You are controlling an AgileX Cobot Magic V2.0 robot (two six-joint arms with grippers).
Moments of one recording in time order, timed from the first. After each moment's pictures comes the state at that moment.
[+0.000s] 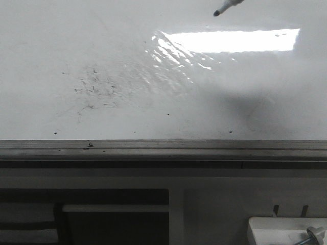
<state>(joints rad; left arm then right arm) -0.59 0.35 -0.36 -1.05 0.41 1.00 0.47 0.85 -0.74 0.52 0.38 -0.82</state>
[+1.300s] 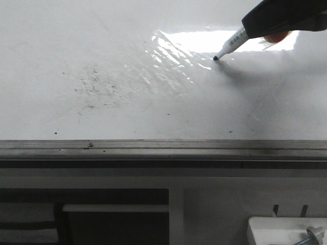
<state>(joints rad) -0.59 0.35 -0.36 -1.05 0.34 1.00 0.46 1.02 -0.64 0.51 0.12 -0.82</state>
